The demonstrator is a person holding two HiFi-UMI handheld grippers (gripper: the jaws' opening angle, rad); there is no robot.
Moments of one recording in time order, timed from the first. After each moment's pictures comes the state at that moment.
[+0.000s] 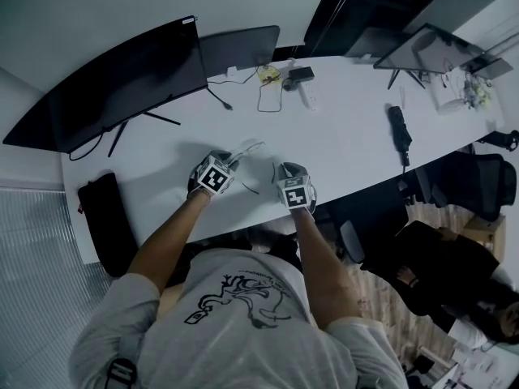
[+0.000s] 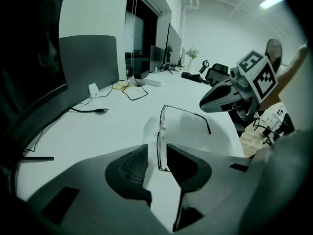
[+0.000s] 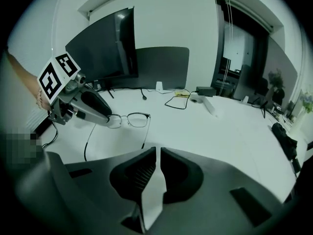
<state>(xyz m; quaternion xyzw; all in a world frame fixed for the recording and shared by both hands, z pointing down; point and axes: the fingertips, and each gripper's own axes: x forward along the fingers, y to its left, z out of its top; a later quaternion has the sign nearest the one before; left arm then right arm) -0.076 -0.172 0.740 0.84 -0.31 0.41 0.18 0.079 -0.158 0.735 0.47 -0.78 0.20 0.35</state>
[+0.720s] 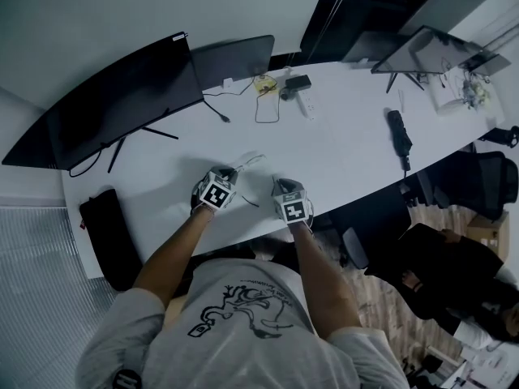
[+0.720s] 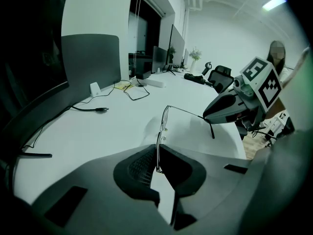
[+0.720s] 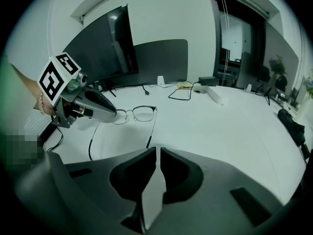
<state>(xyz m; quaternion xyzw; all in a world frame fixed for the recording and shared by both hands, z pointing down) -0.071 -0.178 0.745 0.84 -0.33 0.39 0.19 0.067 -0.143 0.753 0.46 -0.78 0.26 0.34</state>
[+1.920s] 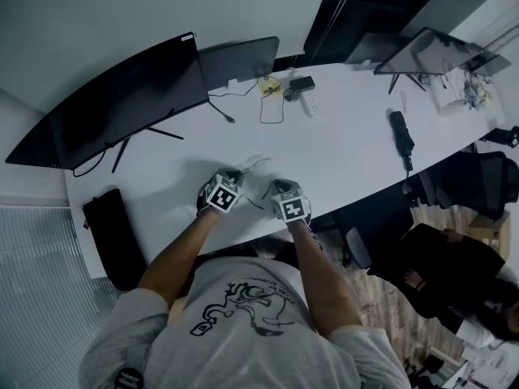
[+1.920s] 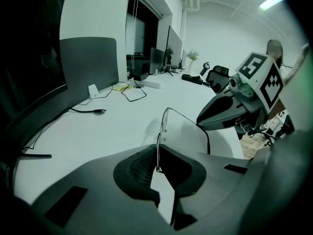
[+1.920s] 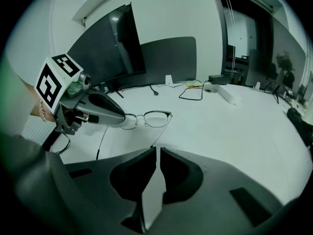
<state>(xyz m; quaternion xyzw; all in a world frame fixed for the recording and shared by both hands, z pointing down) -0.068 -0.168 0.739 0.84 -0.32 0.39 0.18 0.036 -0.140 0.748 0.43 -0.79 0.27 0.35</state>
